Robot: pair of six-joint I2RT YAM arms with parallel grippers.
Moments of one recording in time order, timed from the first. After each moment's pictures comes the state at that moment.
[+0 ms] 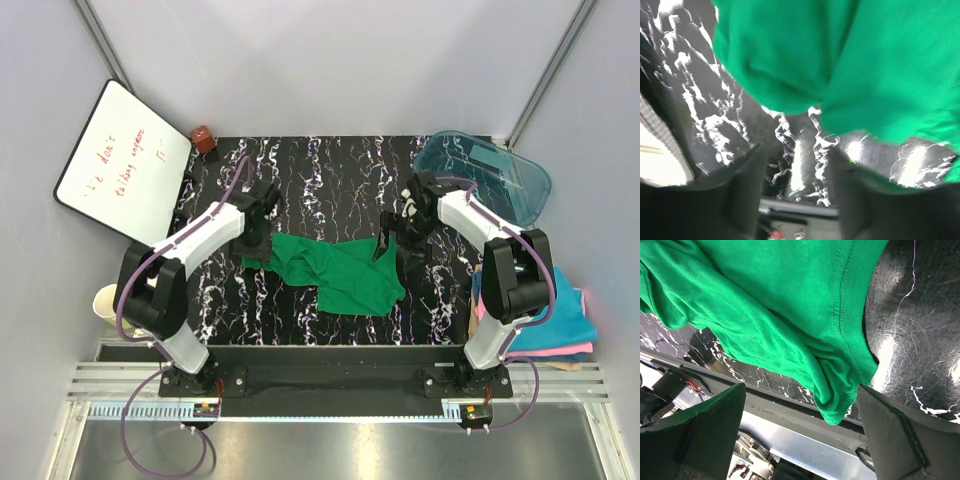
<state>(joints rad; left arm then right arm) -0.43 1.64 1.24 -0.99 -0.23 -0.40 0.27 1.75 1.28 -0.93 -0.41 0.41</state>
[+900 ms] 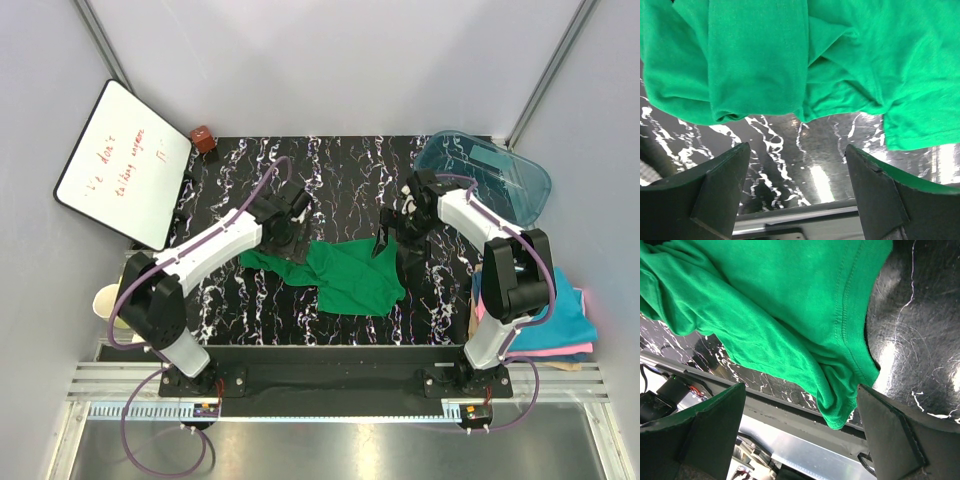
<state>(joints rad) -0.65 1.61 1.31 -0.94 -0.18 -0.31 0.27 1.75 1.28 -0.91 -0.40 0.43</state>
